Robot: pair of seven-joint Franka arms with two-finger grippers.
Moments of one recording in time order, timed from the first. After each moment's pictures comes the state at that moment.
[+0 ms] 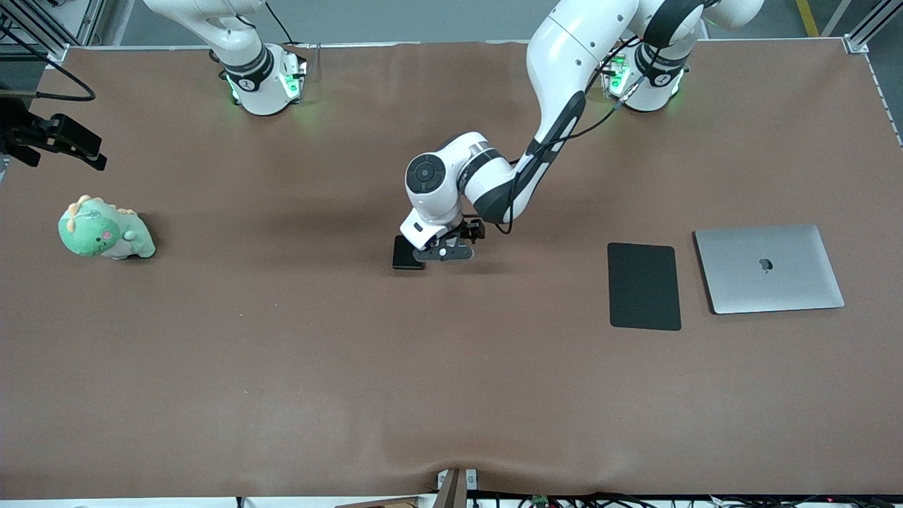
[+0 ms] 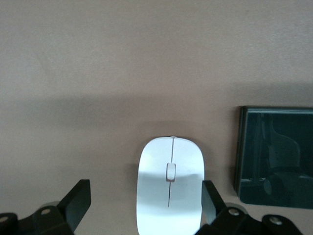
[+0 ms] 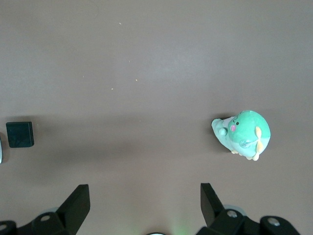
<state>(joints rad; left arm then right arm) -0.82 0.84 -0.08 -1.39 0.11 2.12 -0.88 0.02 -0.05 -0.01 -1.54 -0.04 1.46 0.05</state>
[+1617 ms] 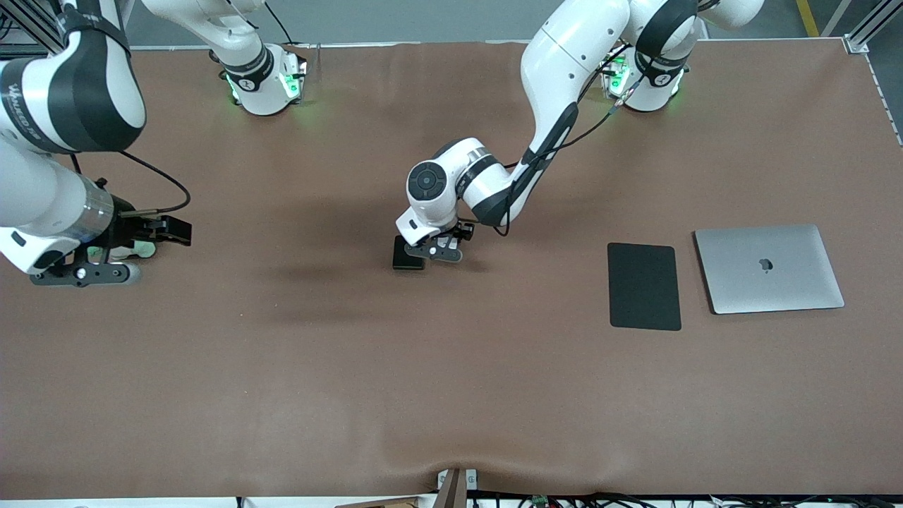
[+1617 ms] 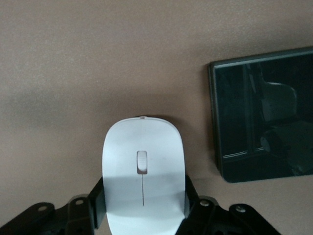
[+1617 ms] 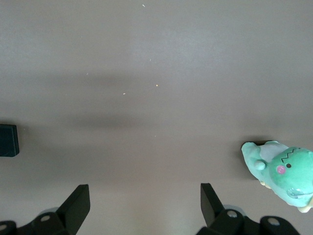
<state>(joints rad) -0.82 0.88 -0.11 -1.39 0.03 2.17 -0.70 0.10 0.22 0.00 -1.54 -0.04 1.61 0.05</state>
